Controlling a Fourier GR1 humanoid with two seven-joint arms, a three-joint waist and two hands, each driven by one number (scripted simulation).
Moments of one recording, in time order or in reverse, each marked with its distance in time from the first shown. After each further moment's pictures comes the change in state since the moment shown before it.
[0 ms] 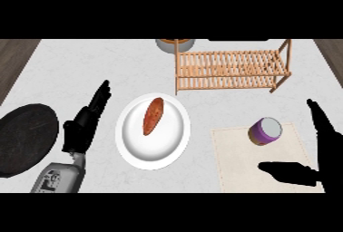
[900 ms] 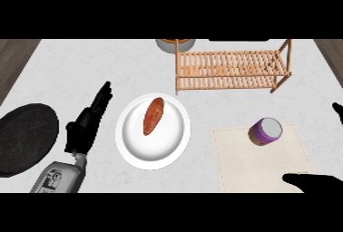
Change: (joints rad) left arm -0.011 0.053 -0.072 0.040 0.071 0.065 -0.041; right arm 0.091 -0.283 -0.035 -0.076 -0.267 -0.117 -0.044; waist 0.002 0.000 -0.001
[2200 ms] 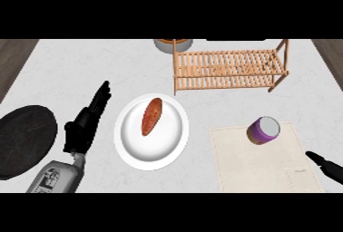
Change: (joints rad) left arm -0.010 0.048 -0.047 0.004 0.055 0.047 -0.009; right arm 0.091 0.277 -0.360 0.577 -0.607 -0.216 -1.205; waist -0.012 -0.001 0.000
